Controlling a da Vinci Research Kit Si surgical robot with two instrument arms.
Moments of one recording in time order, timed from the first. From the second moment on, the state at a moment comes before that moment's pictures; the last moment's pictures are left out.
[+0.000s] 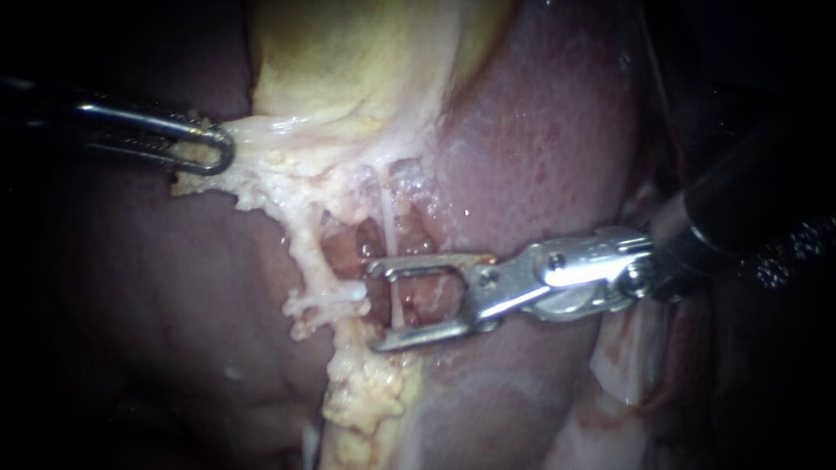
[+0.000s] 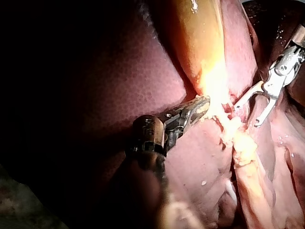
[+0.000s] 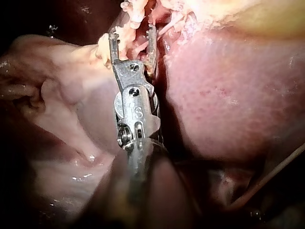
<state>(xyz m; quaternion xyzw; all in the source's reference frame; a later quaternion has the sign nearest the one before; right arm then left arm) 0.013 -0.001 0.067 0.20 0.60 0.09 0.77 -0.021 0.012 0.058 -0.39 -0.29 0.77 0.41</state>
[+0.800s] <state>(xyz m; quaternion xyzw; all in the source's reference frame) 0.005 0.002 0.063 0.16 0.59 0.08 0.79 -0.022 0.011 0.059 -0.39 -0.29 0.77 0.41</state>
